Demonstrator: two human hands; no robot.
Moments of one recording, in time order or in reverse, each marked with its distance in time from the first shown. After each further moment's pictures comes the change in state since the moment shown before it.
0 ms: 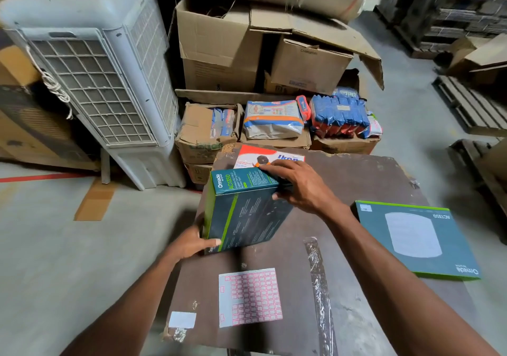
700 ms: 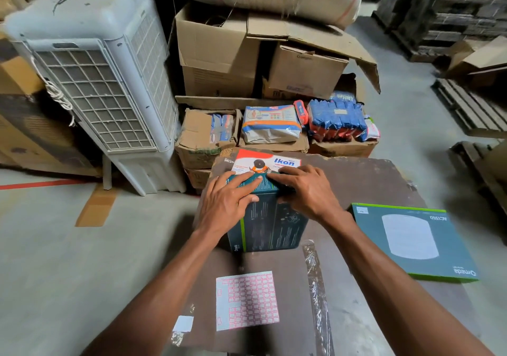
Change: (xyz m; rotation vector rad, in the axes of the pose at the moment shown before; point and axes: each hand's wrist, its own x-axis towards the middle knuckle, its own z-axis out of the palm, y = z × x) left_hand -0.016 0.168 0.041 0.749 0.594 0.643; right_hand -0.024 -0.002 -0.010 -0.205 0.023 0.143
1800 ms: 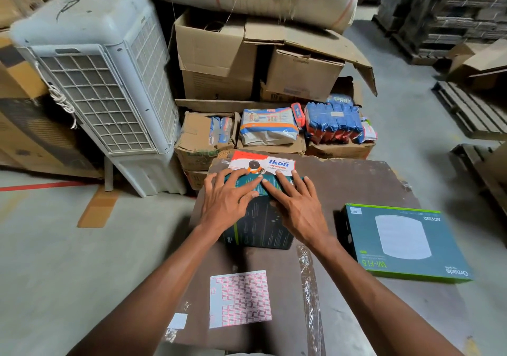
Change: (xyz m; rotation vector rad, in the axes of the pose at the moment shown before) left_hand 0.005 0.017 0.012 0.216 -0.013 -0.019; right_hand -0.041 0.005 0.051 -0.074 0.244 -0.018
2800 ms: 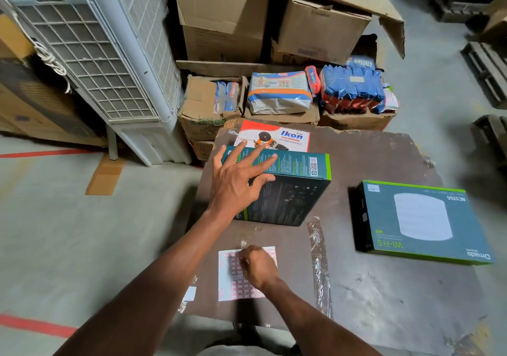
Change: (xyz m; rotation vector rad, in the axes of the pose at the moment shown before) left_hand -0.003 -0.002 0.016 -0.187 0.082 0.007; right_hand -0.098 -0.134 0.155 0.579 -0.690 0.315
